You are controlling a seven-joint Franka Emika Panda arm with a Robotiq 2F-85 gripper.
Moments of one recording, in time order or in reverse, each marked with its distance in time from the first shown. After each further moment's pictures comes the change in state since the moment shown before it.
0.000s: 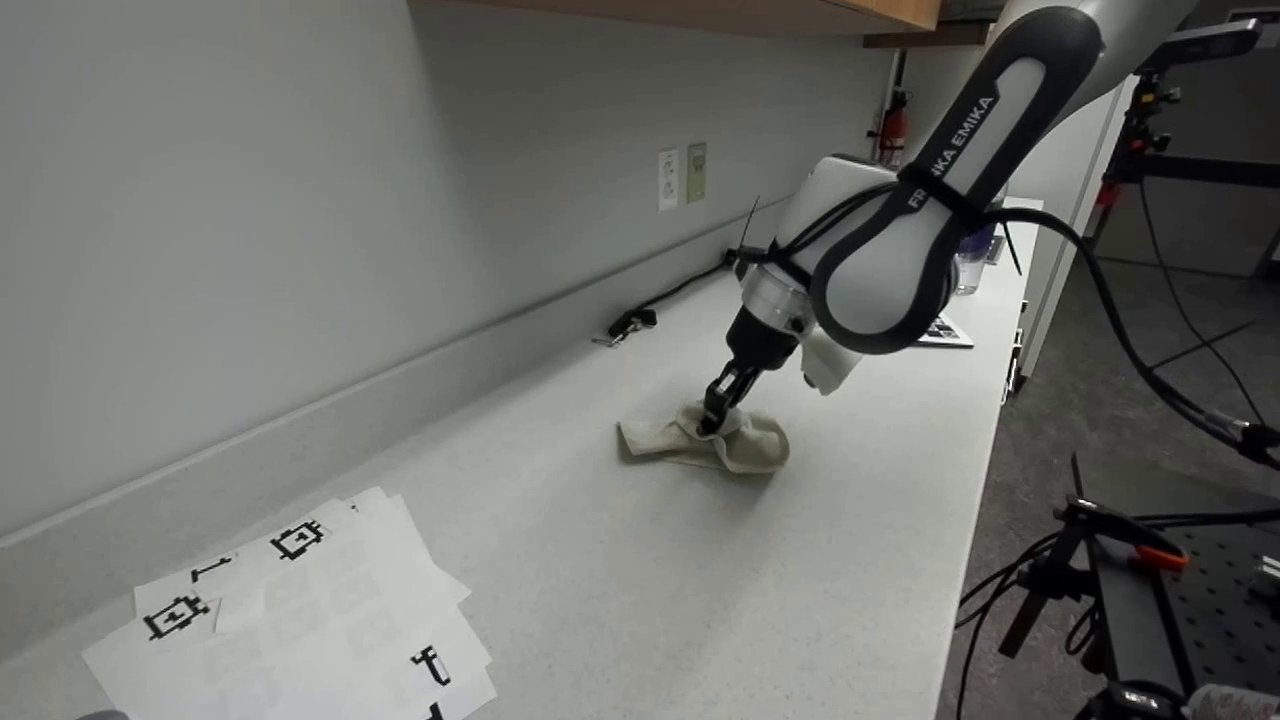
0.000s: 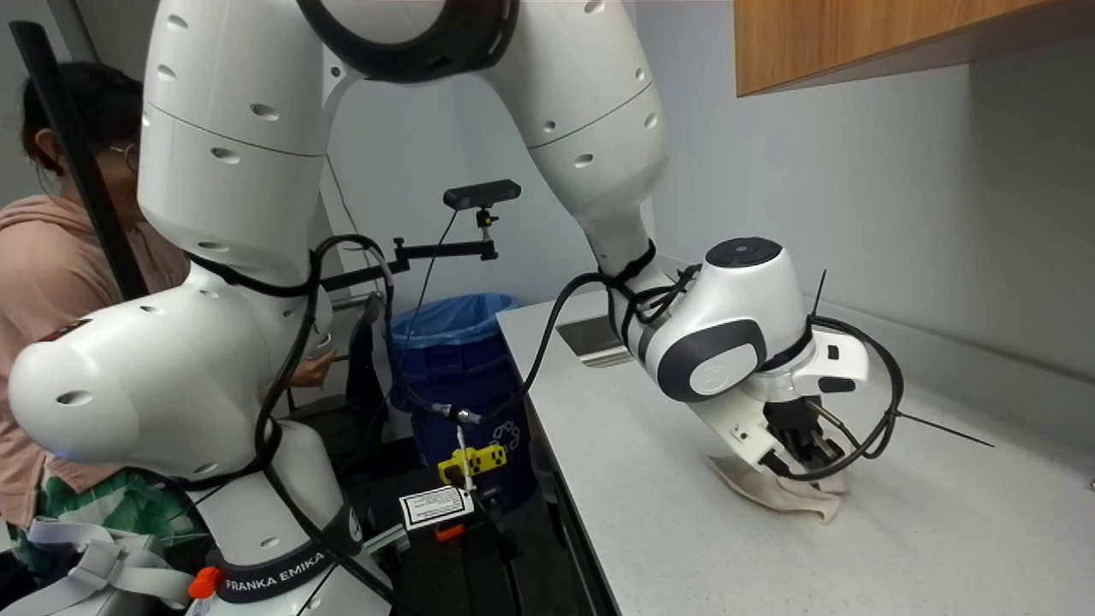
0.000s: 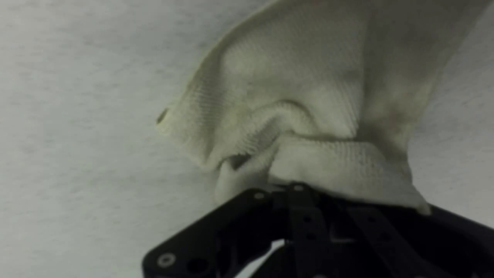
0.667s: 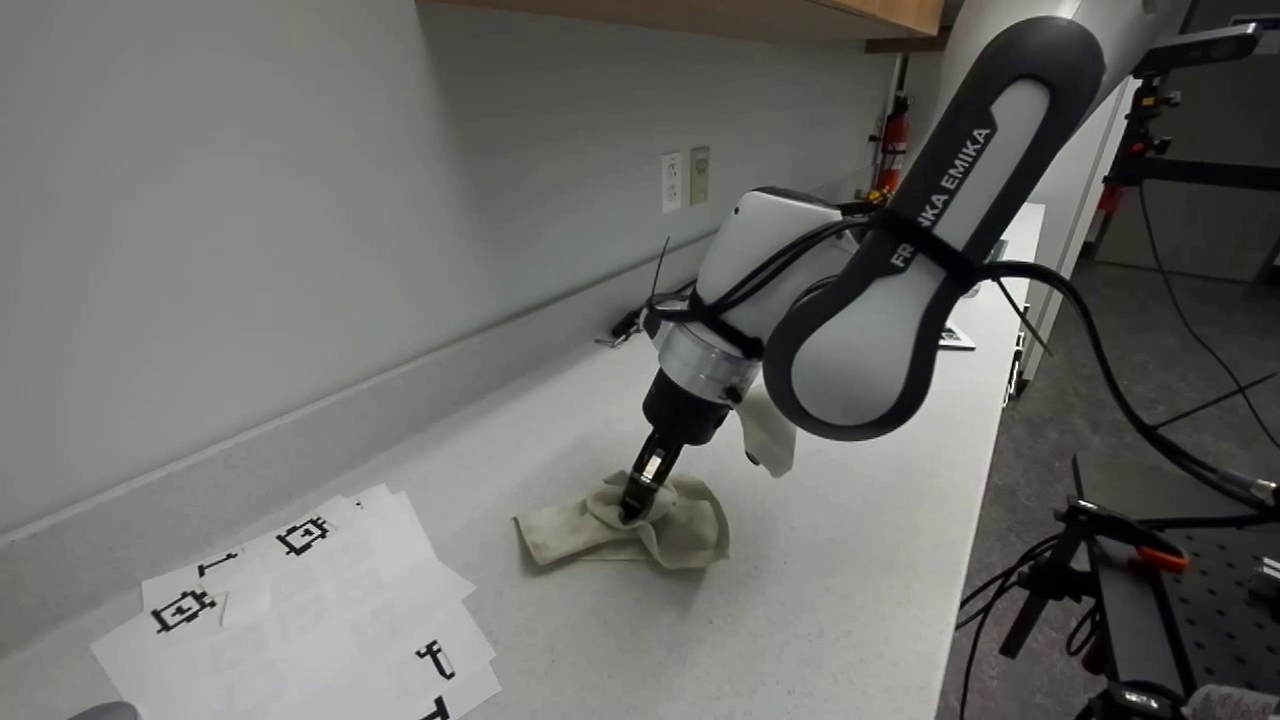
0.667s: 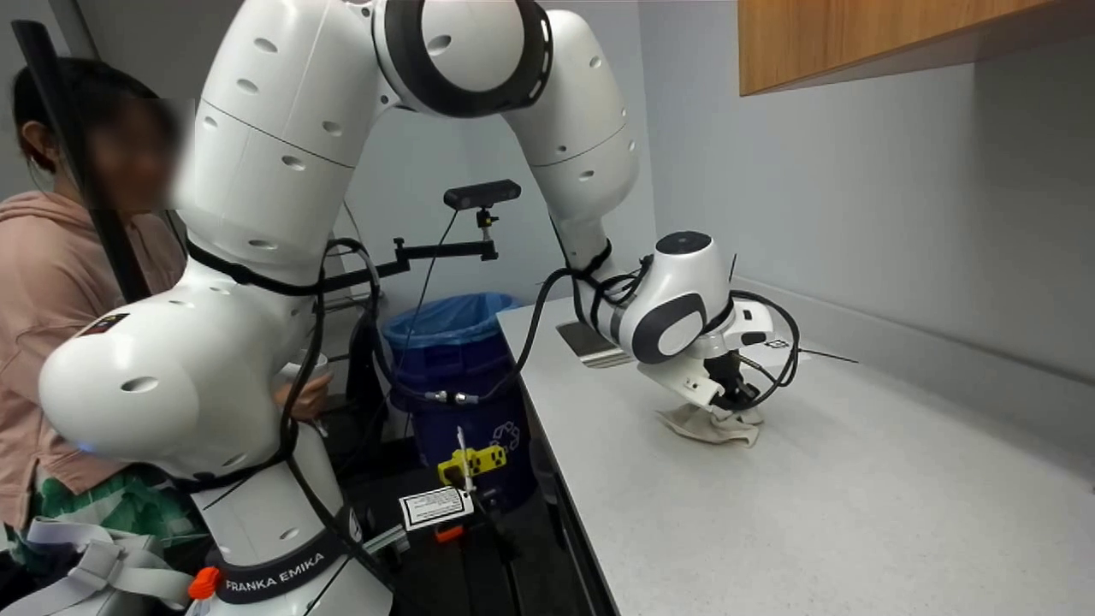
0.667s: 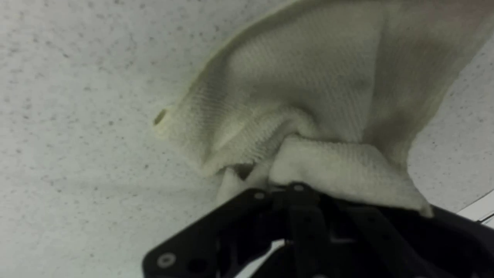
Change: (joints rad) arm 0.295 0.058 -0.022 0.088 0.000 -0.010 0.001
